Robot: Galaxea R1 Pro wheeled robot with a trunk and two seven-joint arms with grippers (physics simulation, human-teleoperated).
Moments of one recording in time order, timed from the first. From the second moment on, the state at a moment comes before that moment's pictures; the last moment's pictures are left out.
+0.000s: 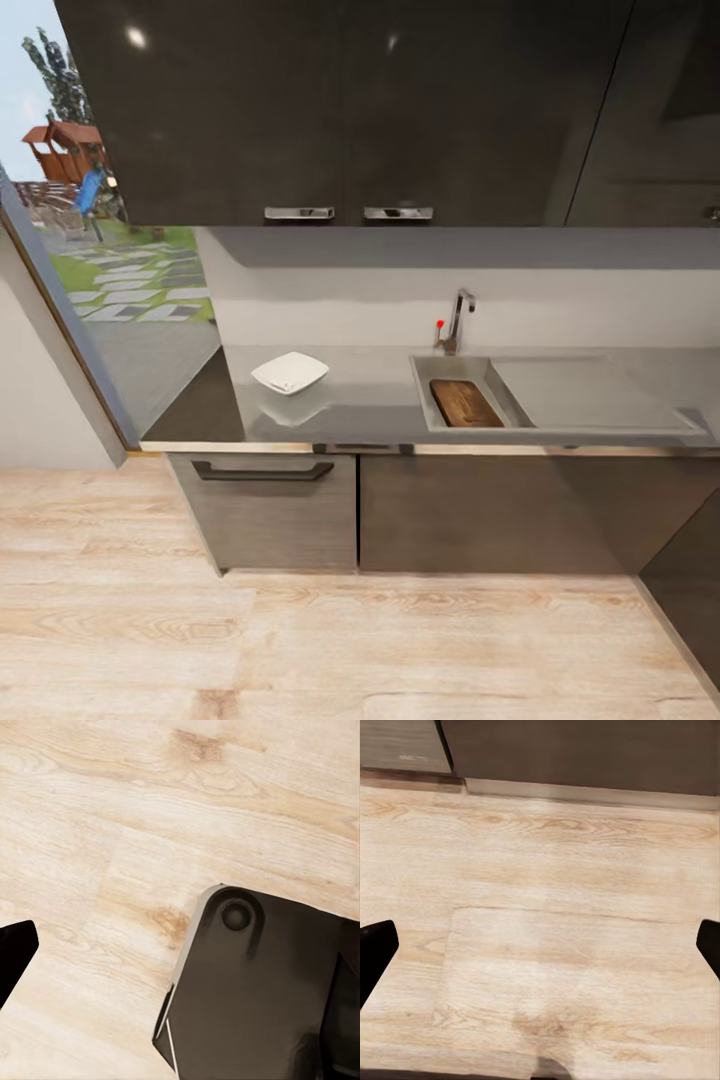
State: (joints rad) left arm 0.28 -0.01 -0.13 -0.32 0.38 -0.69 0.14; right arm -0.26 -0.01 -0.48 -0.03 0.54 -0.69 0.01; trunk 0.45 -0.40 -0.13
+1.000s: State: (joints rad) left arm 0.28 -0.01 -0.13 -0.33 0.38 -0.69 0.15; right arm -0.26 -0.01 -0.48 -0.03 0.54 -0.69 0.01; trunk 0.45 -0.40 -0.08
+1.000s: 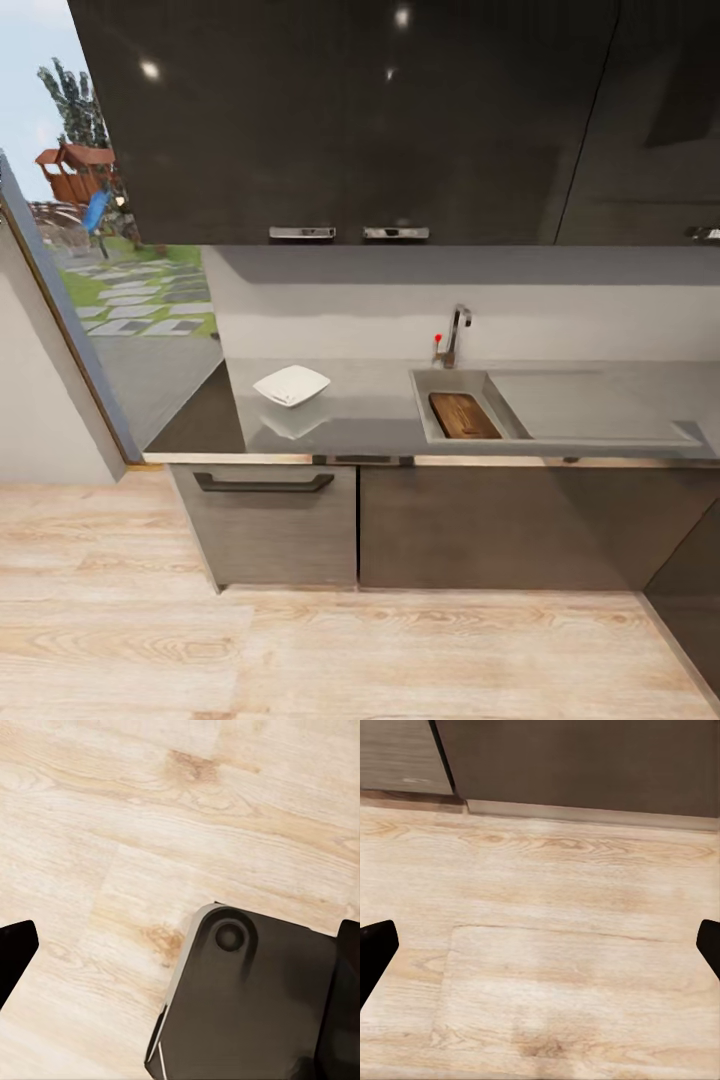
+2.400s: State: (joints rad) left arm 0.28 -0.02 -0.13 -0.32 0.38 -0.69 0.15; right arm -0.19 -0.05 -0.48 -0.02 0.54 -0.30 -0.03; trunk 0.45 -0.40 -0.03
